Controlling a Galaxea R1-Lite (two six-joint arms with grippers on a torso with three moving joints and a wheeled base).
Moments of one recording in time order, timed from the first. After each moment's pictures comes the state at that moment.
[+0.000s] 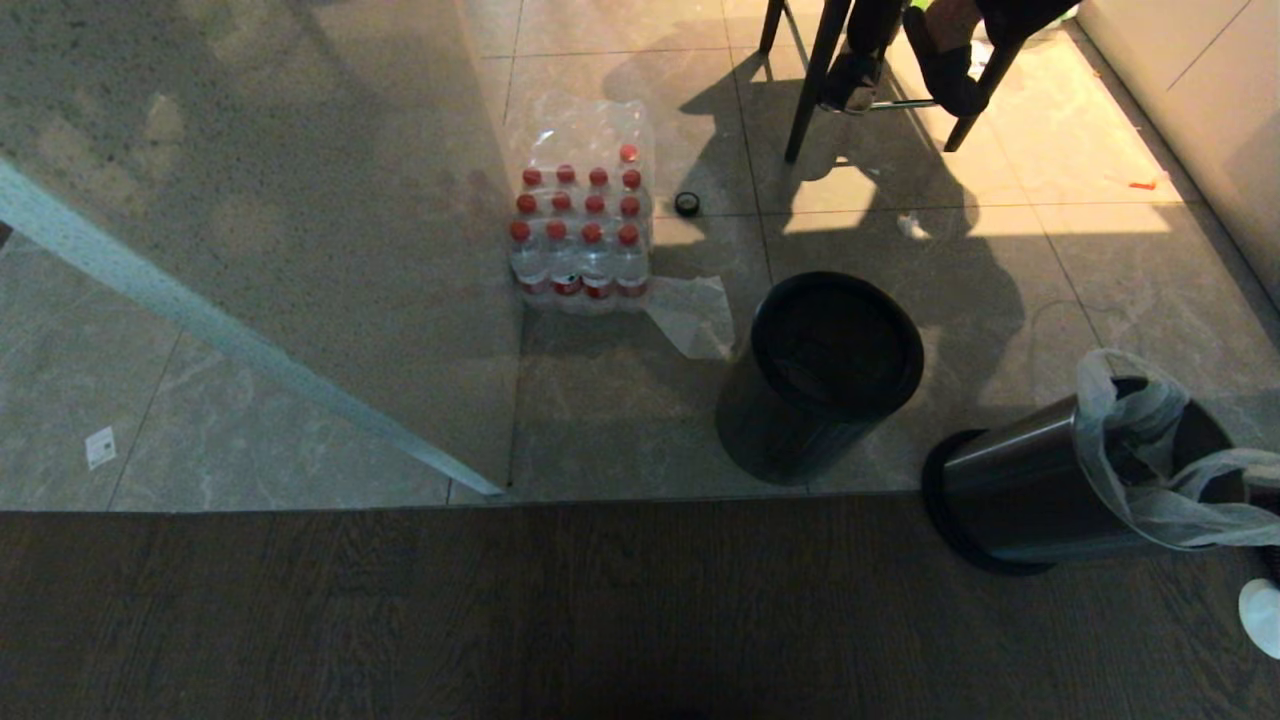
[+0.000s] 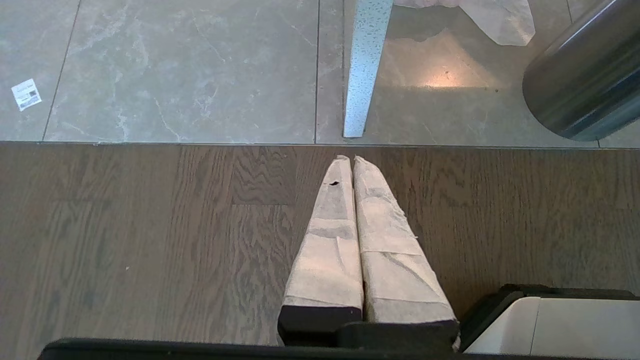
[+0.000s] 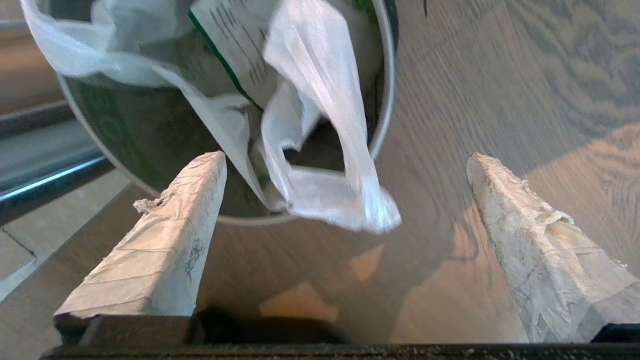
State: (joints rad) left arm 0.00 0.00 0.00 0.00 0.00 0.00; right arm -0.88 1.88 -0.98 -0.09 0.60 0.02
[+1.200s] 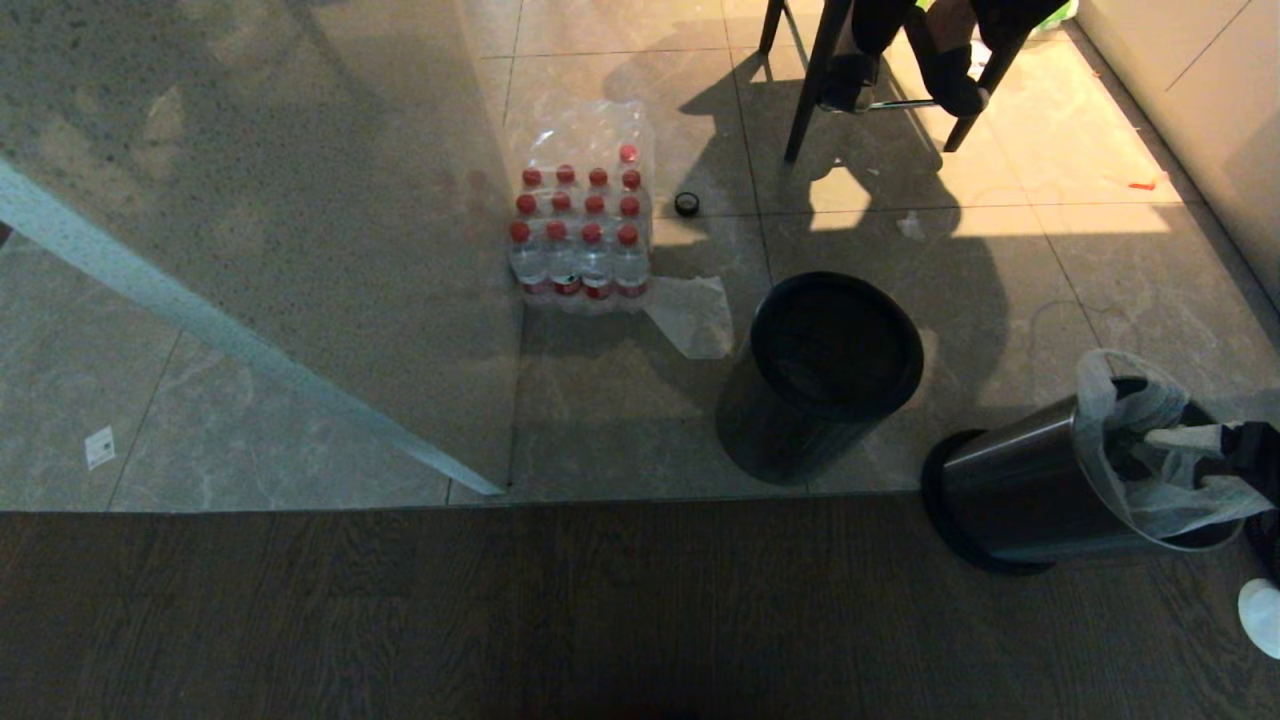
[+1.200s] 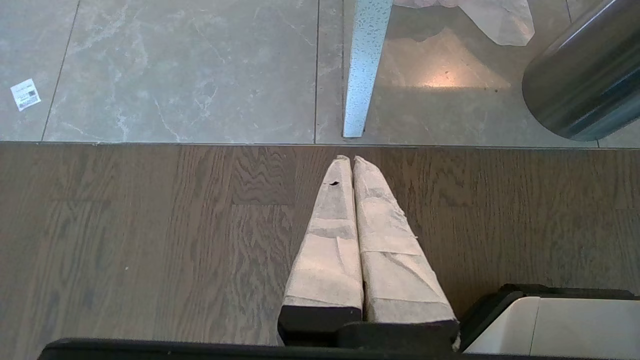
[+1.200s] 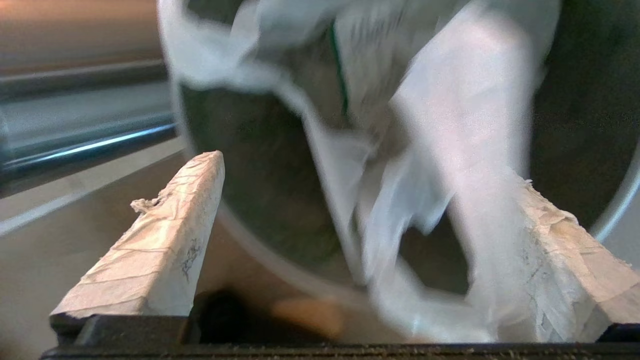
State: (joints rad) left arm 0.00 0.00 0.00 0.00 0.00 0.00; right arm -0.72 2.01 -1.09 -0.16 0.74 -0.02
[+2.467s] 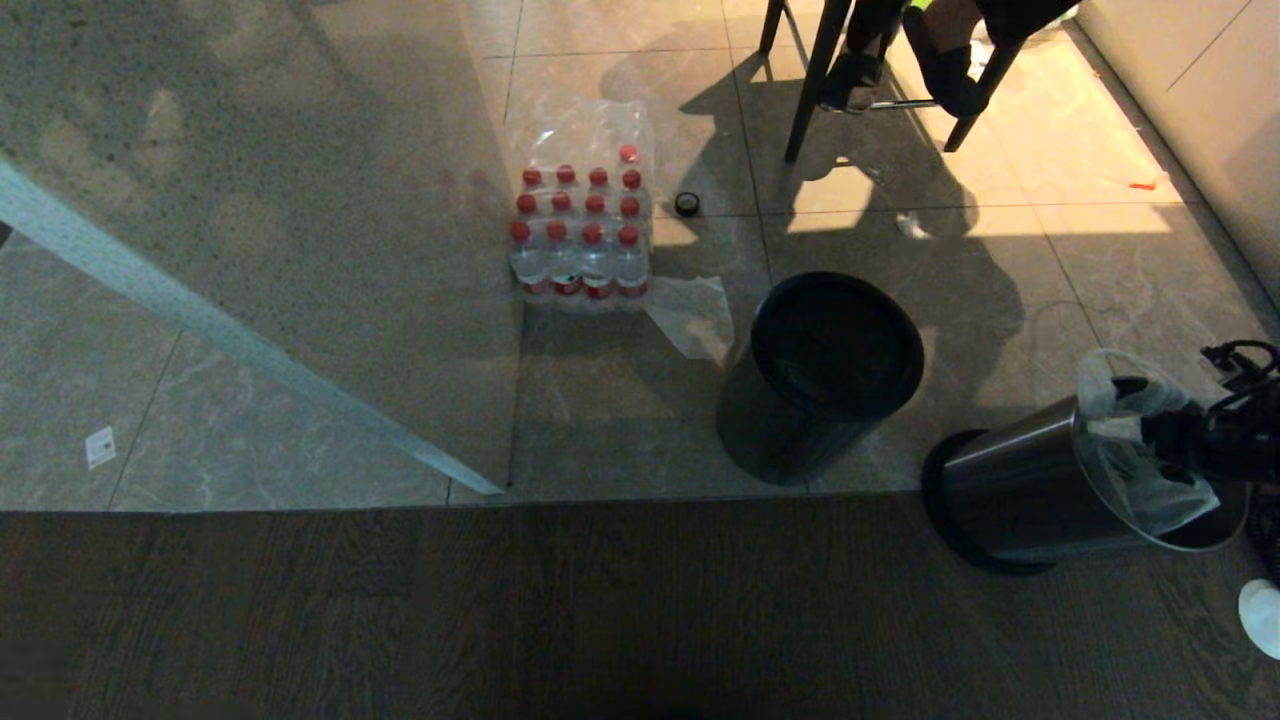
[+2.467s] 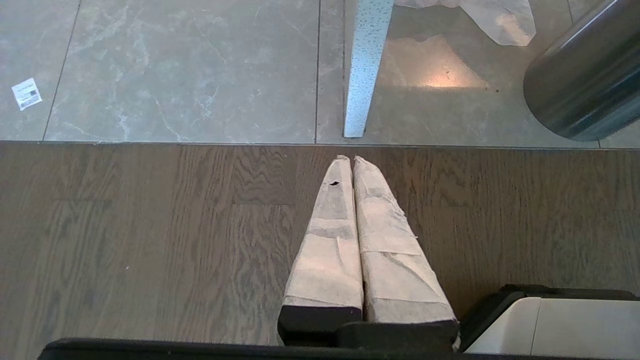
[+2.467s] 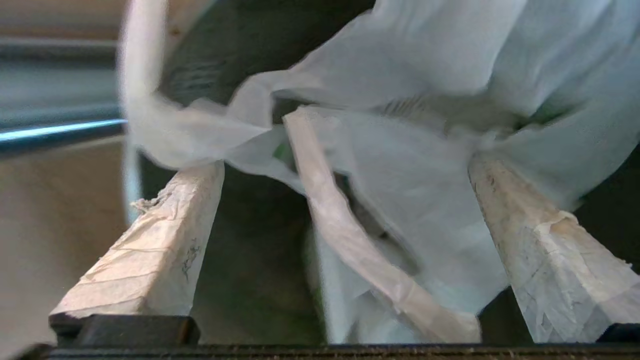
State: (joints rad) left arm 0.00 0.00 0.00 0.00 0.00 0.00; right arm -0.60 2.18 -1.27 -0.19 0.70 -0.15
